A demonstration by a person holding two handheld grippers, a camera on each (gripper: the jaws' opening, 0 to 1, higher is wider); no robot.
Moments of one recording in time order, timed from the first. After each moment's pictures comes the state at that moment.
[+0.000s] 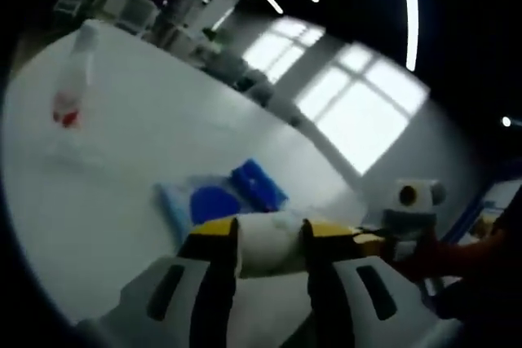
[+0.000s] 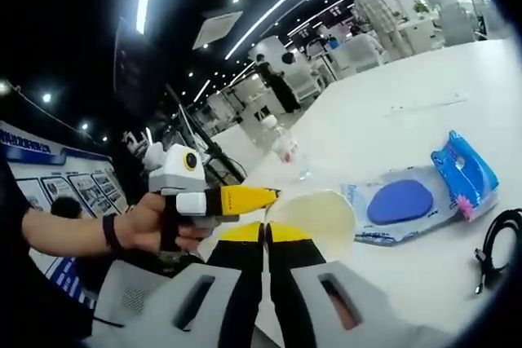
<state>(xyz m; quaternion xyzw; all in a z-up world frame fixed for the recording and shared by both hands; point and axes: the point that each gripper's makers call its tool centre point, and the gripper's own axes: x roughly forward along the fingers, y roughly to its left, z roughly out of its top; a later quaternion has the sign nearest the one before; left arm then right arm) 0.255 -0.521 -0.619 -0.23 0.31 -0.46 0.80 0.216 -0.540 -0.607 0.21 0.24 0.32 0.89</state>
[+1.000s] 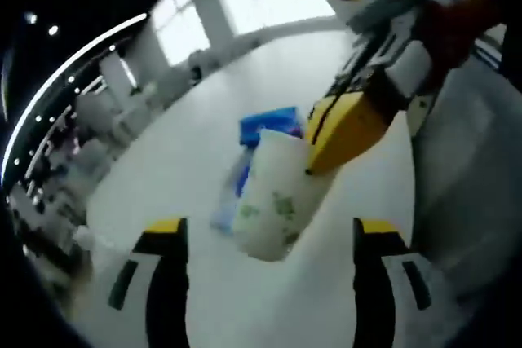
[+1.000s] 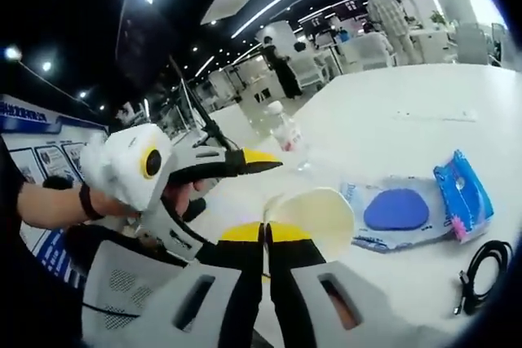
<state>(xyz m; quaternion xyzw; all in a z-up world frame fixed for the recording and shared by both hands) 0.245 -0.520 -0.646 0.34 0.17 -0.52 0.76 0.219 -0.525 -0.607 0.13 0.27 0.34 0.89</state>
